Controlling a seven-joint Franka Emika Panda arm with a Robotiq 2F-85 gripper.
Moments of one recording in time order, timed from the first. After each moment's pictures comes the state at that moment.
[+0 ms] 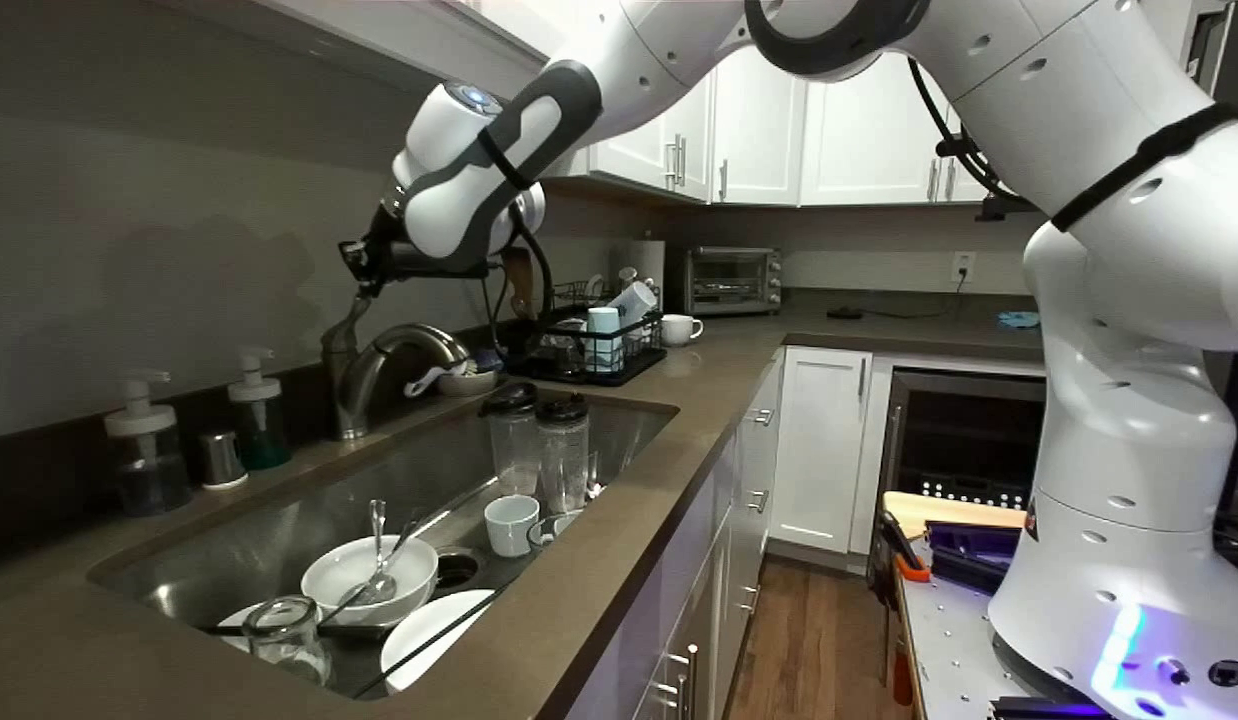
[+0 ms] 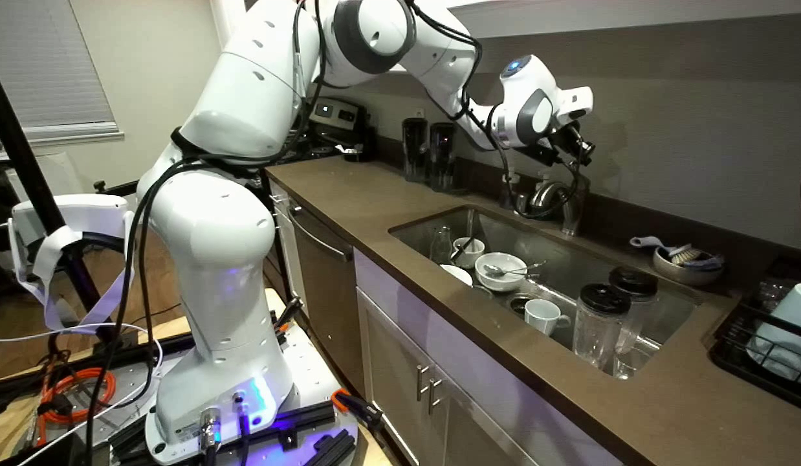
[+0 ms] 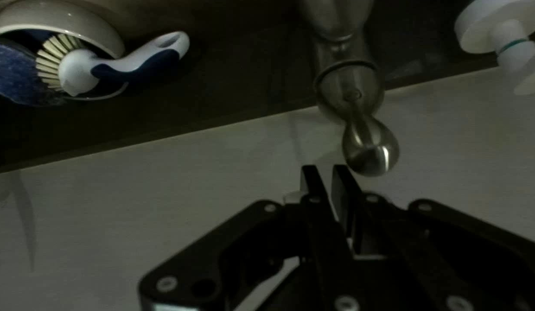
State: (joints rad) arm 0.20 0.65 -0.33 -1.53 -0.09 3.01 0.47
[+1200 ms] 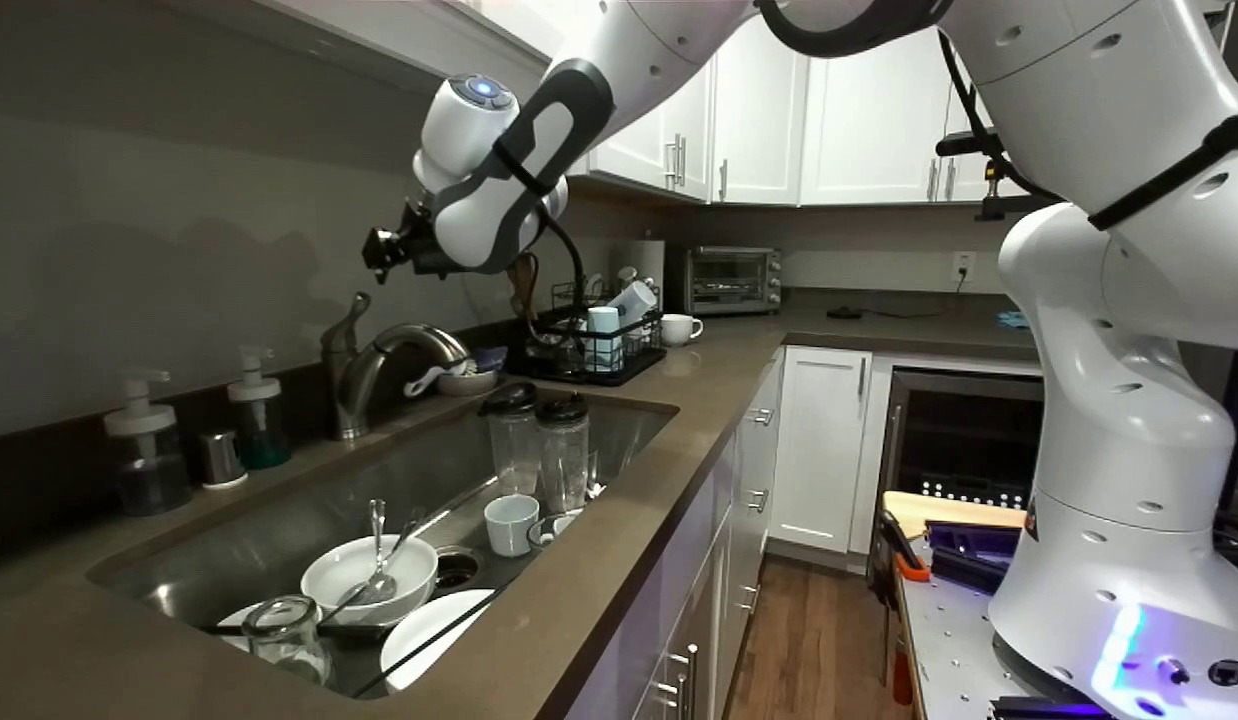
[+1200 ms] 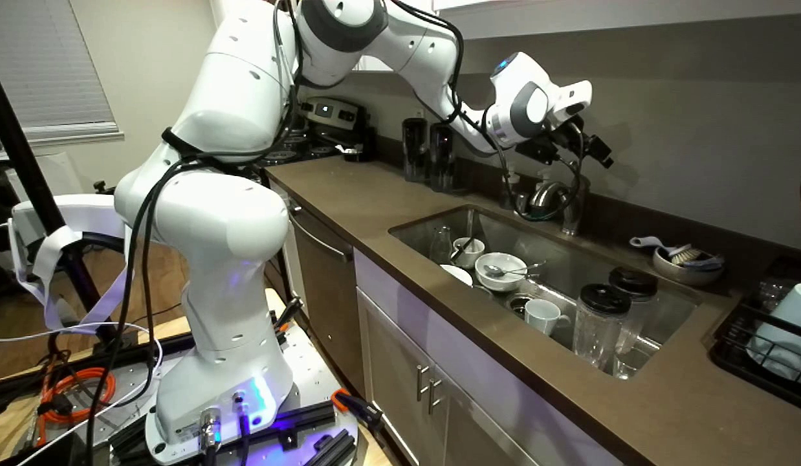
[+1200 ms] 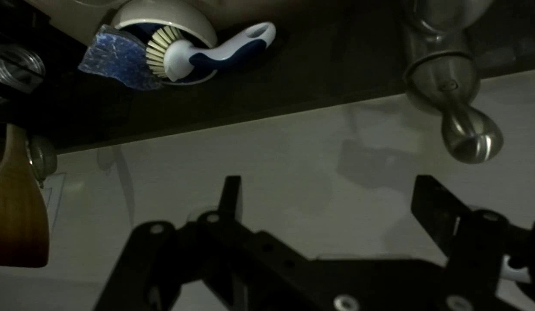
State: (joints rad) arm 0.49 0.65 -0.72 -1.66 -0.09 3.02 0.60
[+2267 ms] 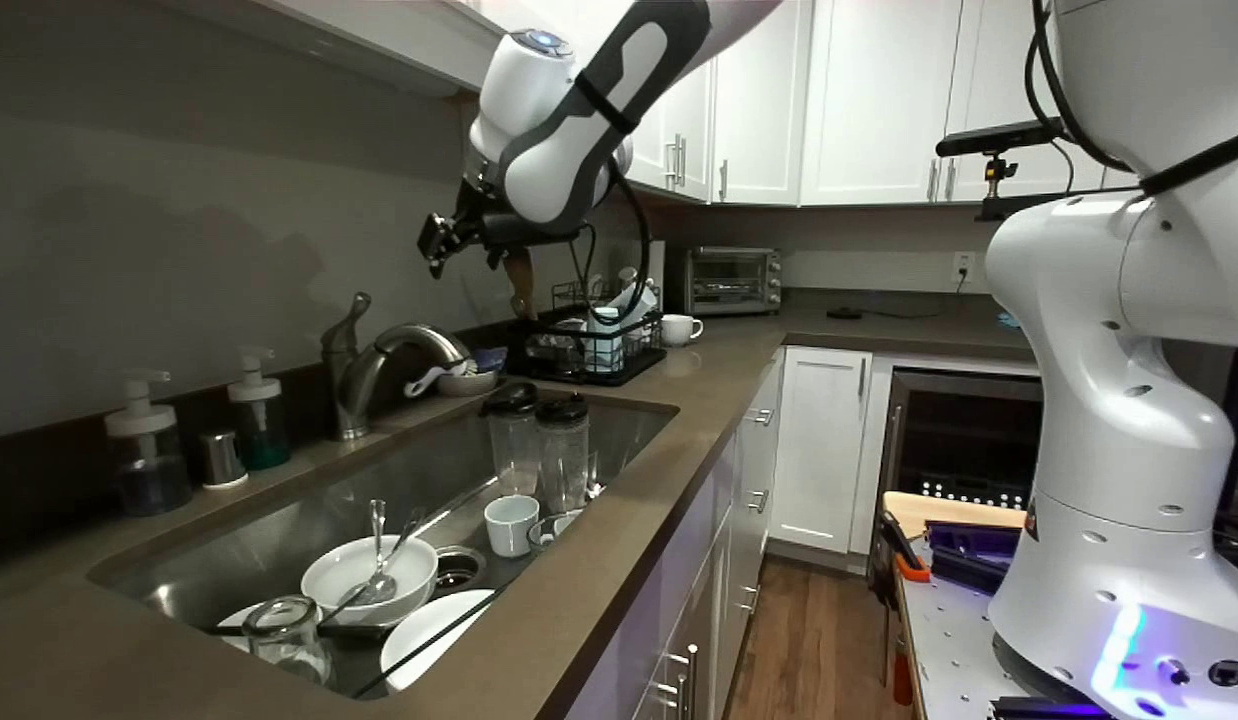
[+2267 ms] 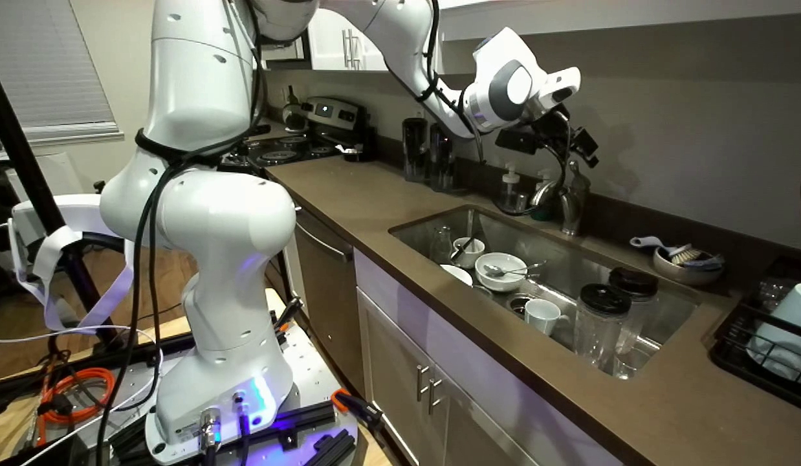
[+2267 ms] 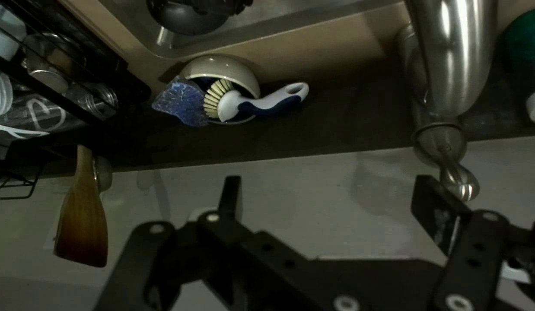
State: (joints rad) arm 0.70 0.36 -0.90 -1.99 -0.21 2.95 0.52
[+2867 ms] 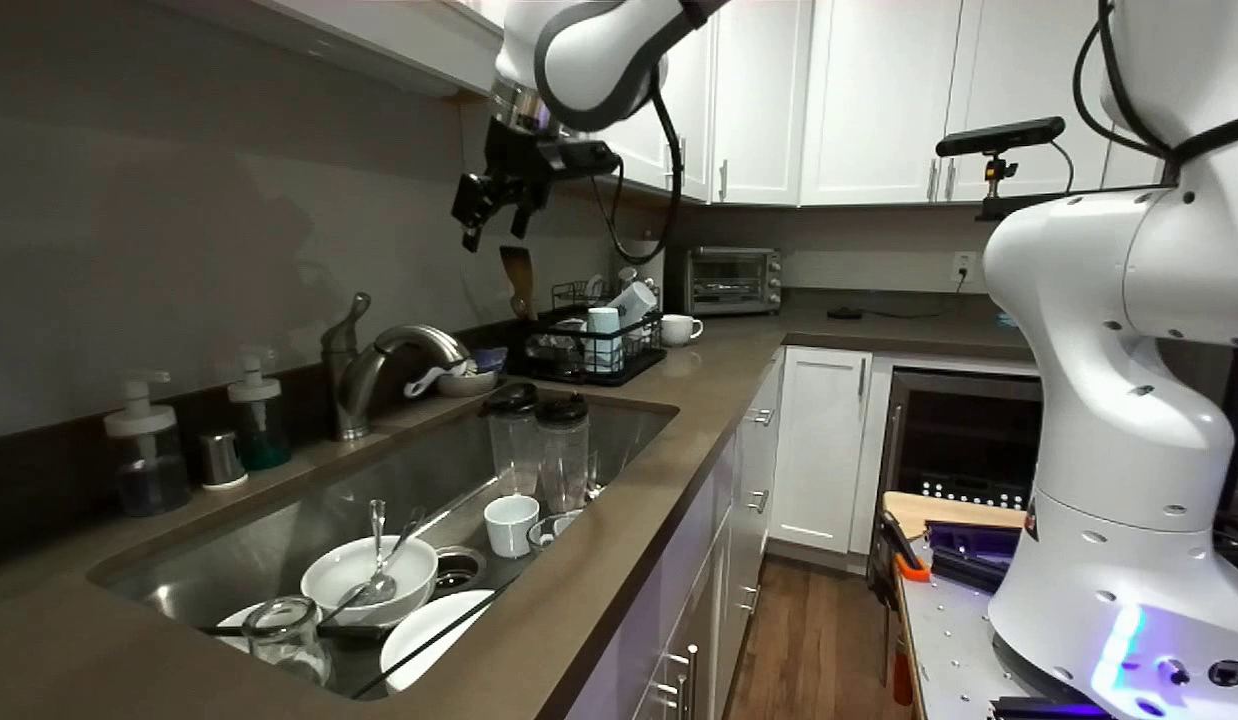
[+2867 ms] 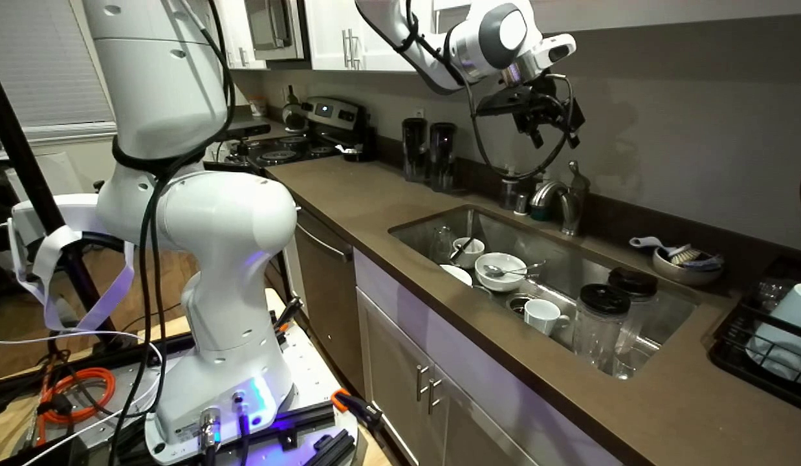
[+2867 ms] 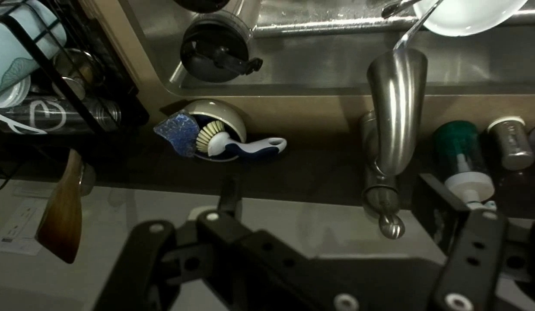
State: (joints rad) arm 0.75 0.04 -0.86 -2.04 -0.35 2.59 0.29
